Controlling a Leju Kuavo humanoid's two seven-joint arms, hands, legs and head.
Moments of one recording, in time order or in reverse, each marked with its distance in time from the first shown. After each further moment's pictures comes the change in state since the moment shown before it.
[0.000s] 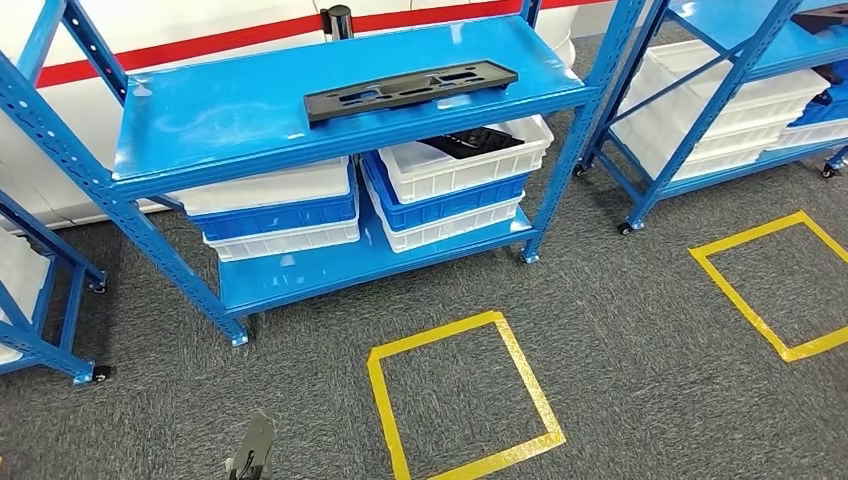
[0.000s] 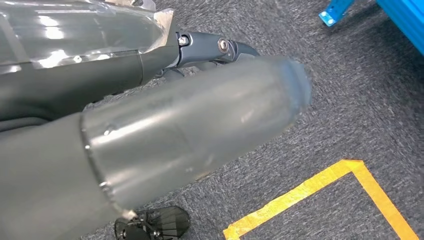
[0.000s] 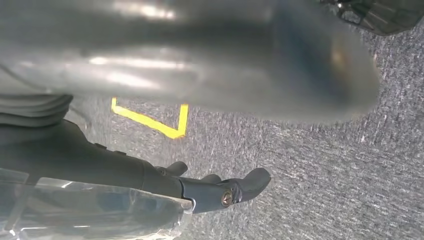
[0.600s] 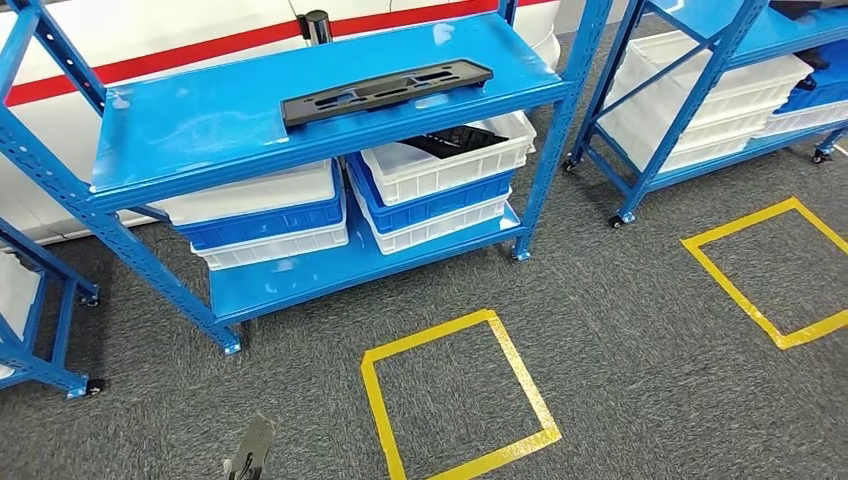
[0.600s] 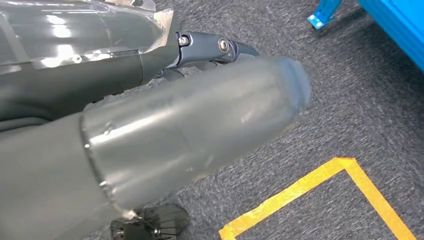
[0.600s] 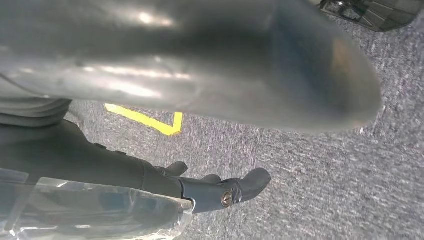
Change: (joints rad) left arm 0.000 0.003 0.000 0.000 0.001 0.015 -0.009; right arm -0.004 0.003 0.000 0.000 0.011 -0.004 -0.012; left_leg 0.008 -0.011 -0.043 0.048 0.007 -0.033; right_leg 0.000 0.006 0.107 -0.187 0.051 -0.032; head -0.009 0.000
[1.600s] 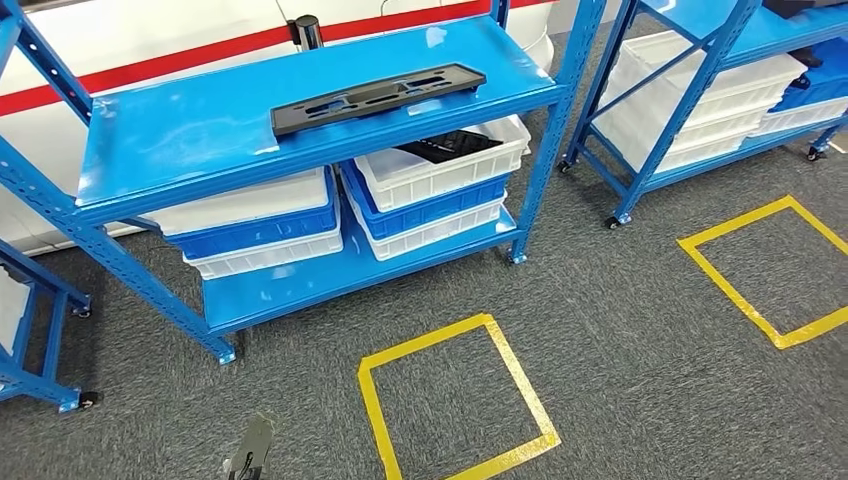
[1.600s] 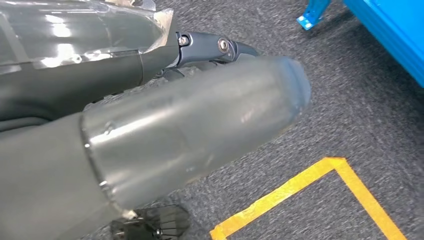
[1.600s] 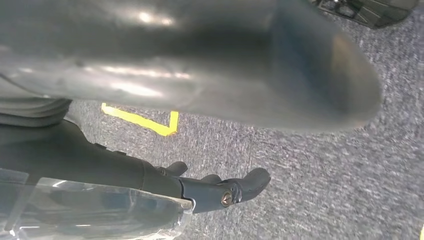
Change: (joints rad) left arm 0.000 -0.002 0.000 0.000 0.008 0.003 -0.002; right arm -0.001 0.000 -0.016 0.000 0.008 0.002 -0.004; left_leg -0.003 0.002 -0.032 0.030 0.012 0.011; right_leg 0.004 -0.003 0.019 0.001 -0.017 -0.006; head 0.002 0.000
